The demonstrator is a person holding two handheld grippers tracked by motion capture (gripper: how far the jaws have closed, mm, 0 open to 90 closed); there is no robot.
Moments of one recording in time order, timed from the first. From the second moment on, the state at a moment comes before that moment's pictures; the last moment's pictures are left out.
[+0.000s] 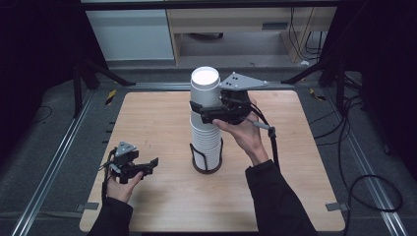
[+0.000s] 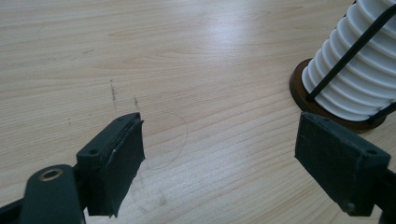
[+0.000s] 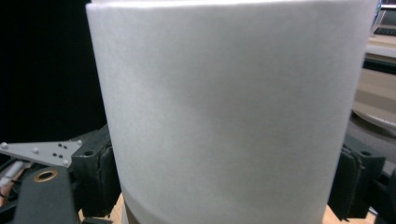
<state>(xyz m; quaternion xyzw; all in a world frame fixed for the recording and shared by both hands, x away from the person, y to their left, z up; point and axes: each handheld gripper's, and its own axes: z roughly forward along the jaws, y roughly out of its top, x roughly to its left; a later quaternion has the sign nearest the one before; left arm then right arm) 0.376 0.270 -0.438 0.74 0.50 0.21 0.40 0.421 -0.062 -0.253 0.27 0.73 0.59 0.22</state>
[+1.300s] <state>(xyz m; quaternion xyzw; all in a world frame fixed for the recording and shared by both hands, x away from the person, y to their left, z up) 0.373 0.265 -0.435 0.75 0.48 0.20 0.40 0.384 -0.152 -0.245 0.26 0.73 0.58 0.25</state>
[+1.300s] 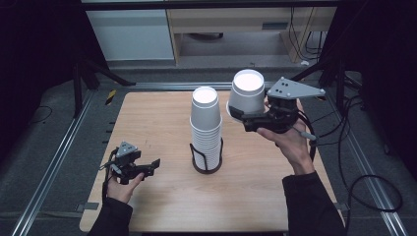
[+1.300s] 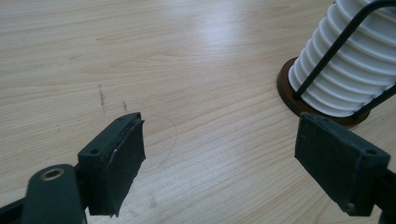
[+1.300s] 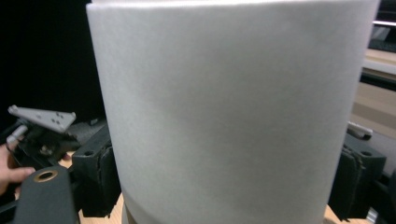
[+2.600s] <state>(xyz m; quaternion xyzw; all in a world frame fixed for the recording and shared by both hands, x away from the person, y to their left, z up) 0.368 0.249 -0.428 0.79 0.41 0.17 0.41 0.370 -0.184 -0.372 0.25 0.82 0.49 0.15</state>
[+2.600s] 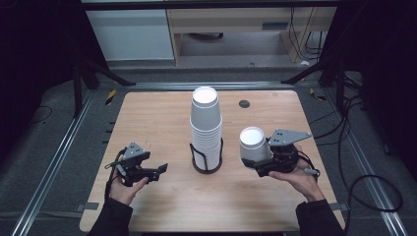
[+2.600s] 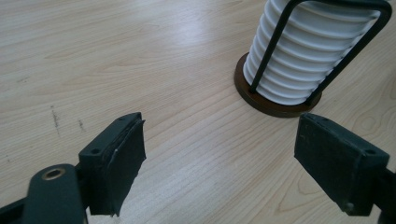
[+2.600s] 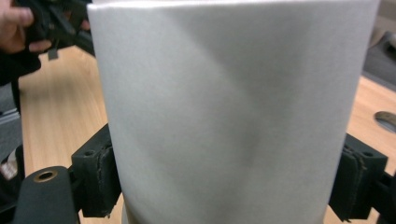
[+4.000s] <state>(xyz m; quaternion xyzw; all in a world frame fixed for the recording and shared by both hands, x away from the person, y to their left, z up) 0.351 0.211 -0.412 0.84 0.32 0.14 0.42 0.374 -0.138 -0.402 0.14 0.90 0.40 0.09</state>
